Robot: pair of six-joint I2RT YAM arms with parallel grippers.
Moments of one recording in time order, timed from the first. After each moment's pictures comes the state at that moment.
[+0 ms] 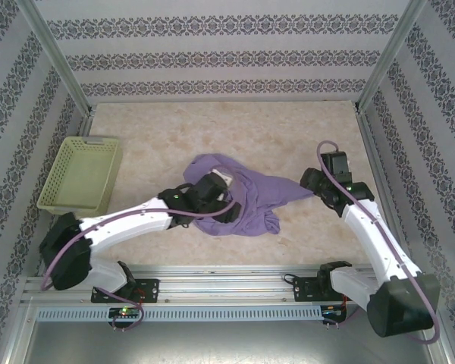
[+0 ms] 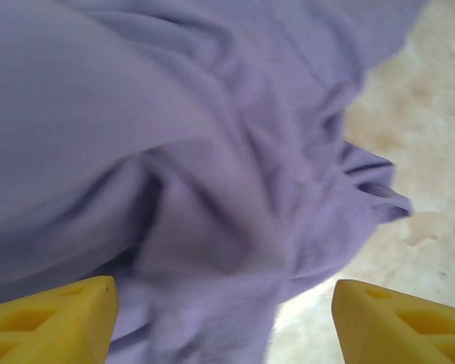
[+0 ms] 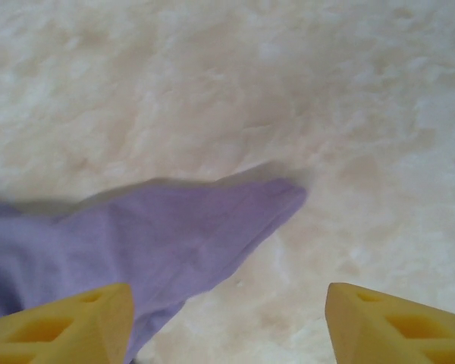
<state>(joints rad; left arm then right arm) -0.86 1.39 0.96 -0.42 -0.07 -0.46 0.16 1.04 0.82 -0.68 0.12 0.57</state>
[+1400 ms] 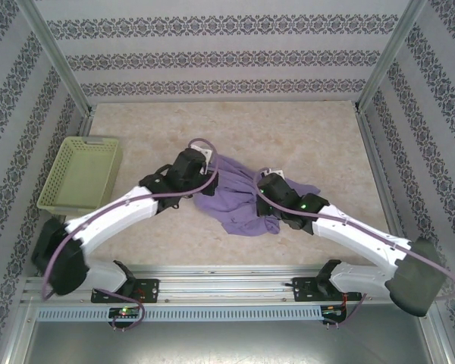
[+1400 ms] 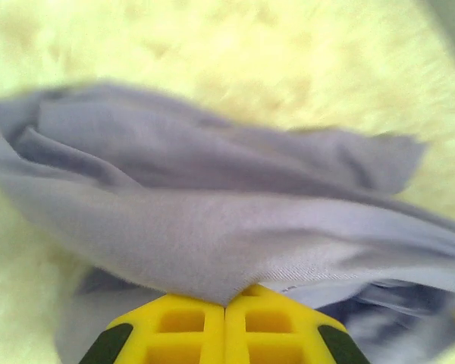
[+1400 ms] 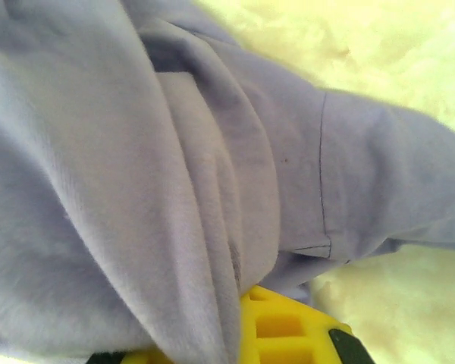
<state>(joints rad) -0.69 1.30 1.02 -0.36 -0.03 -0.44 0.77 1.13 0.79 -0.55 0.27 0.53</state>
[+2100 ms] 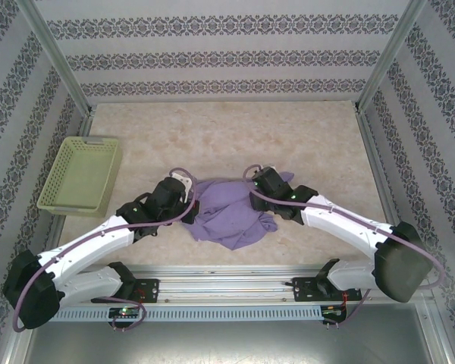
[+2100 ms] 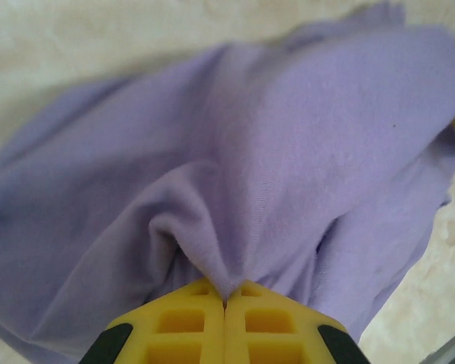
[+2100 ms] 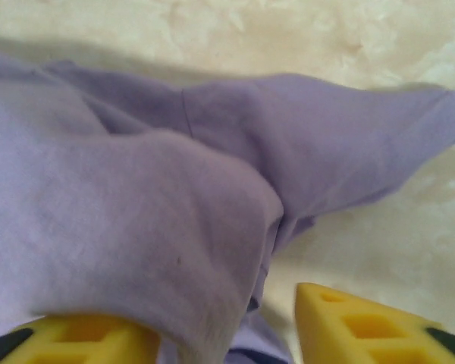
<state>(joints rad) -0.69 1.07 0.68 -0.39 0.01 -0.47 0.75 1.27 0.82 -0.54 0.25 0.46</state>
